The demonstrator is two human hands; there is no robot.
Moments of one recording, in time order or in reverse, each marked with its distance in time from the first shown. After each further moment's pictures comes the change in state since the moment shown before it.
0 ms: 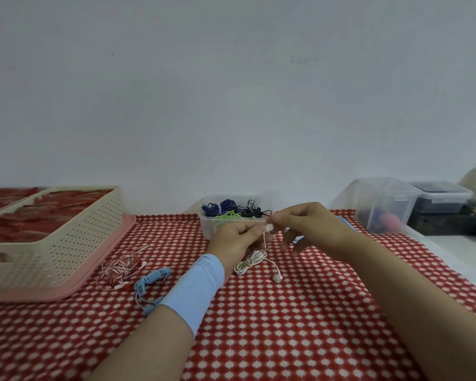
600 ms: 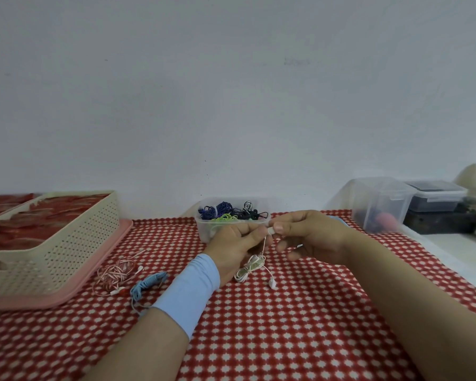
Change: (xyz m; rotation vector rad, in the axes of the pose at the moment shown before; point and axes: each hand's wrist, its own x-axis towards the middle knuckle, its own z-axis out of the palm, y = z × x) left_hand -0.003 0.007 0.005 -0.137 -0.131 -0.017; right_hand -0.002 0.003 -0.007 0.220 -0.153 0.165
